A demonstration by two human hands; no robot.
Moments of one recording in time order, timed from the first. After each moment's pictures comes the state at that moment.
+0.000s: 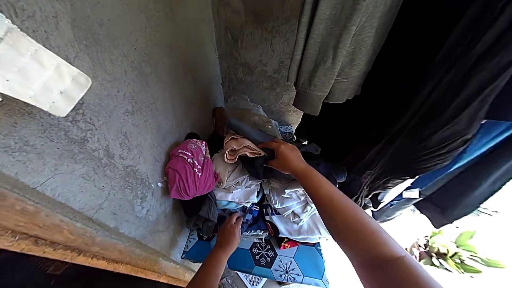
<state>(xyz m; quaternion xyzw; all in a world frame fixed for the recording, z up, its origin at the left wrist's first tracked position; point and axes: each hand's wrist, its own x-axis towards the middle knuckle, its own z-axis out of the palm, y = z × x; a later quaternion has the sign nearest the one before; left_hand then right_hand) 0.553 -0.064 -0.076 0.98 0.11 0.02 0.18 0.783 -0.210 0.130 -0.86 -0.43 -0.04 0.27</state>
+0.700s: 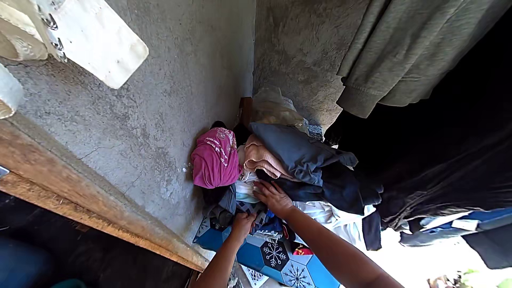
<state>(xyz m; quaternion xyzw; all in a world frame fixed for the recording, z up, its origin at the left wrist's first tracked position) 0.562 -0.062 -0.053 0.66 0.37 0.03 0.65 0.720 -0.160 -0.043 -0.76 -0.64 -0.11 0.08</state>
